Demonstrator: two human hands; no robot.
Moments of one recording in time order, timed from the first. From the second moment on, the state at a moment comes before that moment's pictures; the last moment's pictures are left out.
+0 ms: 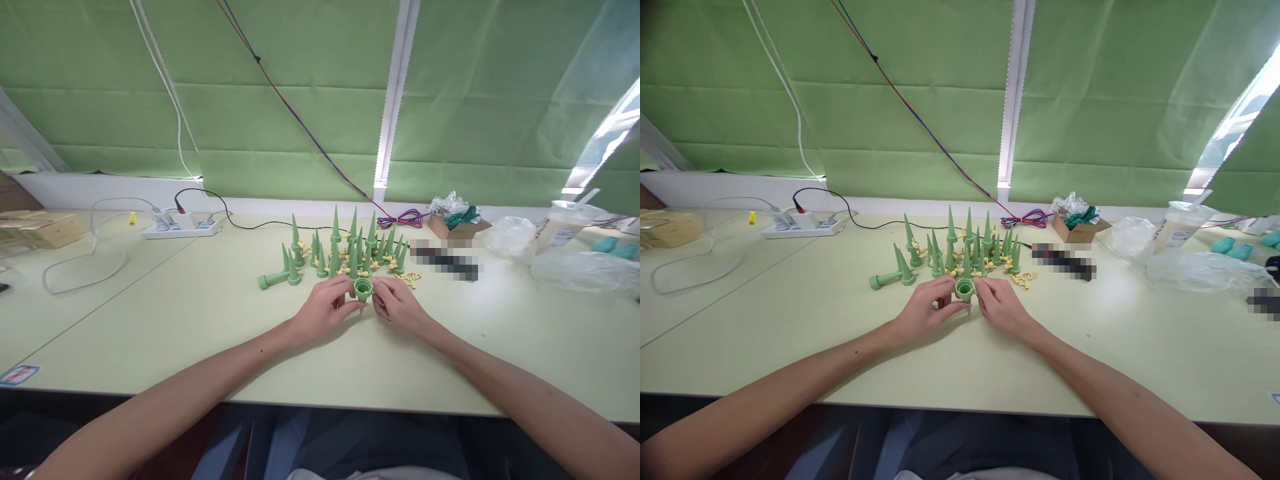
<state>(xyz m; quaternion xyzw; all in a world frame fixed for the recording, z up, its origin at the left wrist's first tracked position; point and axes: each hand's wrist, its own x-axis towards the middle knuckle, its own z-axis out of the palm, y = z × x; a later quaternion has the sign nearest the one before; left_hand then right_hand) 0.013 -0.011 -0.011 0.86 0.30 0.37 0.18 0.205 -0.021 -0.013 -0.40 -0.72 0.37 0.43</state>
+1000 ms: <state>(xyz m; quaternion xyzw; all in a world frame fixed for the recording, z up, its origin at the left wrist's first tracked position) 0.018 -0.011 -0.004 0.71 0.37 0.34 0.50 0.206 -0.021 -0.015 -0.36 -0.72 0.33 0.49</state>
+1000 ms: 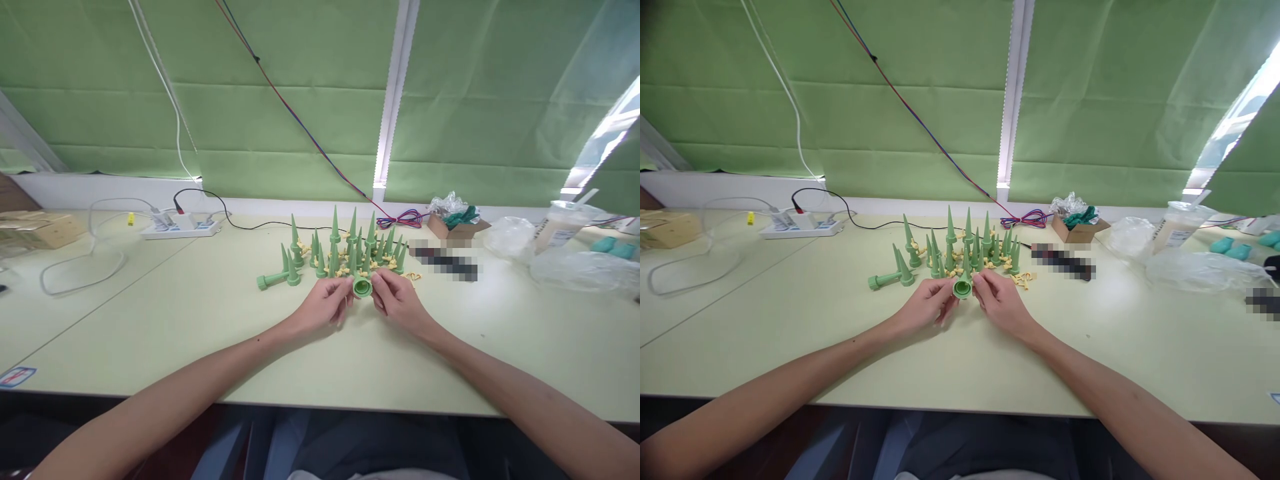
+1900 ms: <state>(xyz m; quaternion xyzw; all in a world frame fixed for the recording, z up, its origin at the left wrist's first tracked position) 0.011 -0.009 -0.006 0.75 0.37 0.34 0.43 0.208 -0.018 -0.021 -0.40 -0.77 0.31 0.40</state>
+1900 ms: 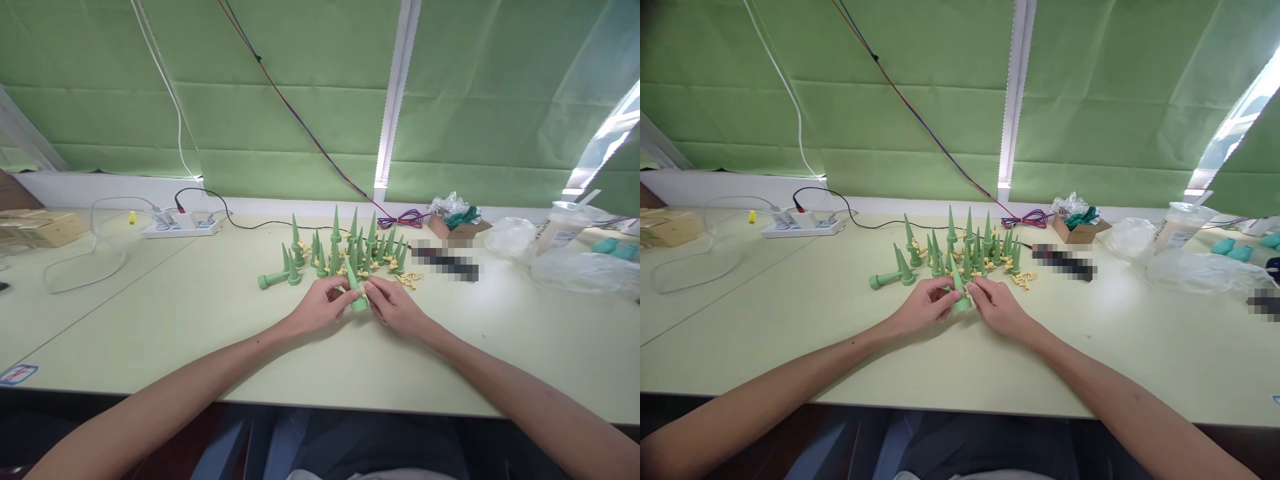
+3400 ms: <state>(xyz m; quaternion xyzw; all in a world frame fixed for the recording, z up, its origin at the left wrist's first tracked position) 0.016 -0.012 -0.004 0.70 0.40 0.34 0.49 0.208 -0.017 -0.021 -0.41 -0.75 0.30 0.43</state>
